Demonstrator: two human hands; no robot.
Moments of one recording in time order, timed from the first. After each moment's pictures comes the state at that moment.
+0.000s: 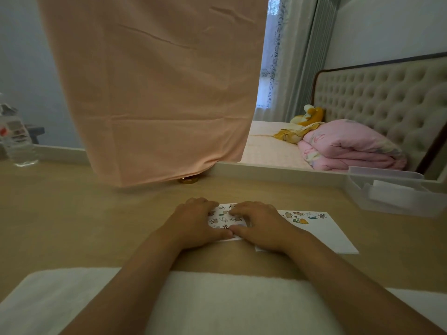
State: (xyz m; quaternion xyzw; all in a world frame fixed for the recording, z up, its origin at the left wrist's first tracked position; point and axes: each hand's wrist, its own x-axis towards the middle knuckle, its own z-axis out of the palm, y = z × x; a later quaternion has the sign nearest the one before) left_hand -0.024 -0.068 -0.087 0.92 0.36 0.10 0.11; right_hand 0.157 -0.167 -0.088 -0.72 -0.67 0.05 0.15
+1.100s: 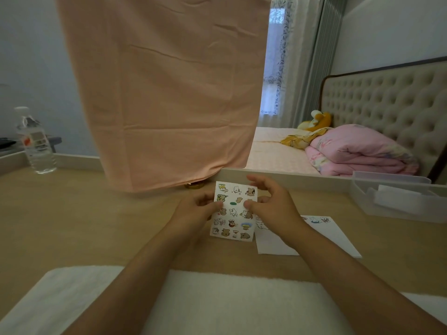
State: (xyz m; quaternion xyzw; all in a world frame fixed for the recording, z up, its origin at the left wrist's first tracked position) left_hand -0.033 -0.096 -0.061 0.67 0.32 0.36 0.57; right_hand 0.143 -0.180 -0.055 -0.61 -0.48 0.22 0.59
